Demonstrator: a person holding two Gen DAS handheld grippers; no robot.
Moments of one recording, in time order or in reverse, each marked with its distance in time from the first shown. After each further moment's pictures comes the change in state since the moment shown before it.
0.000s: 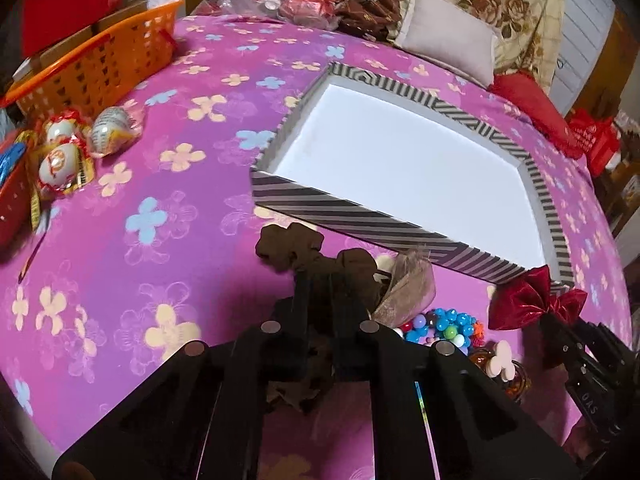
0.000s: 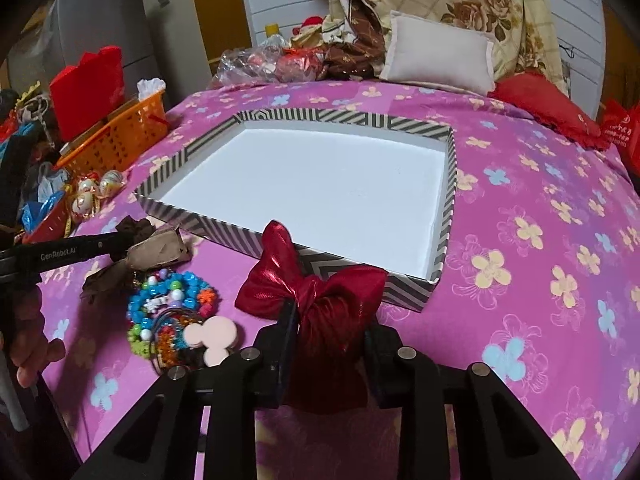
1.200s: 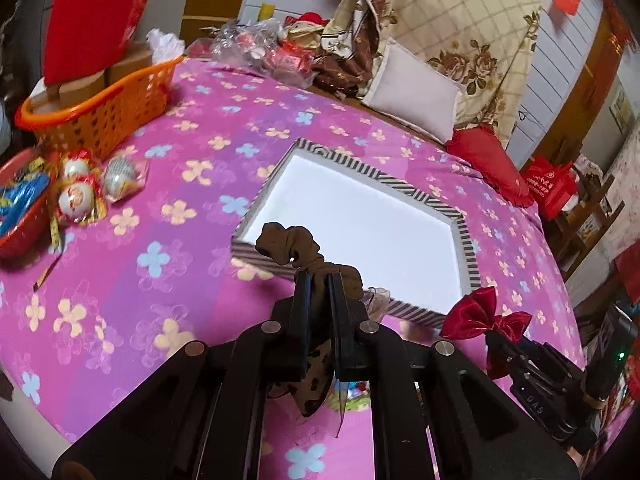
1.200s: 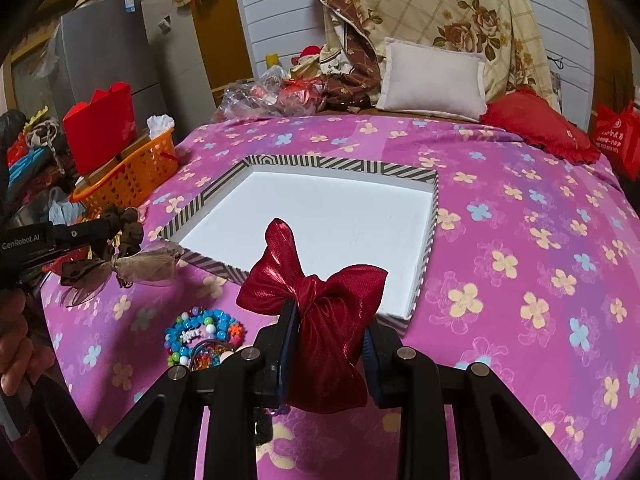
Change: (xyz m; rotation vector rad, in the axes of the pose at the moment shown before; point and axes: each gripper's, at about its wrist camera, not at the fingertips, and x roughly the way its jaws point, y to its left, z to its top) left arm -0.086 -0.014 0.020 -0.046 -0.147 -0.142; right arm -0.043 -0.004 0.021 0.033 -0.081 0.013
